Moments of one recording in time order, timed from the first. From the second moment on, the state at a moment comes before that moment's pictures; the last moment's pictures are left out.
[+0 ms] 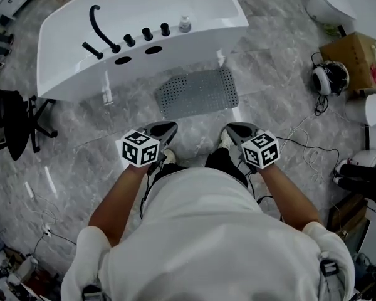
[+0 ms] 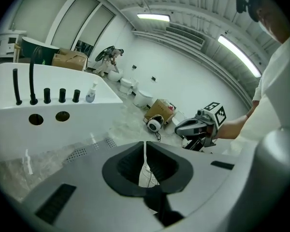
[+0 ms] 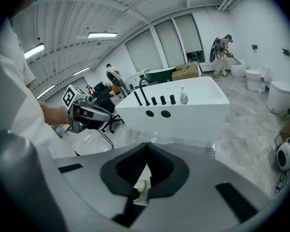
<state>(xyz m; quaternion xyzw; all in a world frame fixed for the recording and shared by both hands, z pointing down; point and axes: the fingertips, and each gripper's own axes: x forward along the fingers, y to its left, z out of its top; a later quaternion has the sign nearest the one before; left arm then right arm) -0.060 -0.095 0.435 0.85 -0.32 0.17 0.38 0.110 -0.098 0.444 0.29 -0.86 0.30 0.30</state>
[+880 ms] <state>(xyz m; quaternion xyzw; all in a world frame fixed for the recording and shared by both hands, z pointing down) -0.079 -0.039 0.372 0.88 -0.30 0.17 0.33 0.079 -0.060 0.385 0.30 -0.88 0.26 0.28</state>
